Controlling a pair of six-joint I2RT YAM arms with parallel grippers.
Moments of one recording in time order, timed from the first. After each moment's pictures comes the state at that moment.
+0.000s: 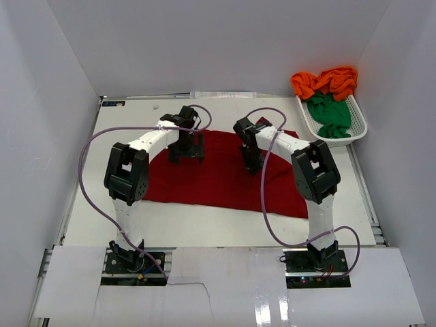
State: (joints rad) left arm -0.42 2.02 1.59 -0.87 -0.05 -0.41; right arm 0.58 2.08 1.58 -0.92 0.12 0.31
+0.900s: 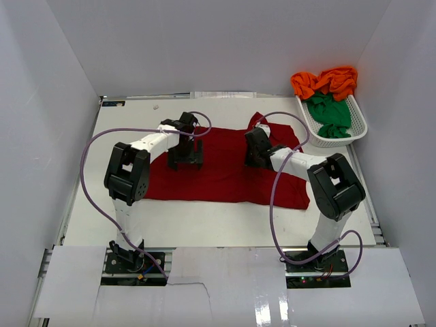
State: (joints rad) left arm -0.42 2.01 1.51 -0.84 -0.05 -0.40; right arm 0.58 1.79 1.07 -0.16 0.20 0.56
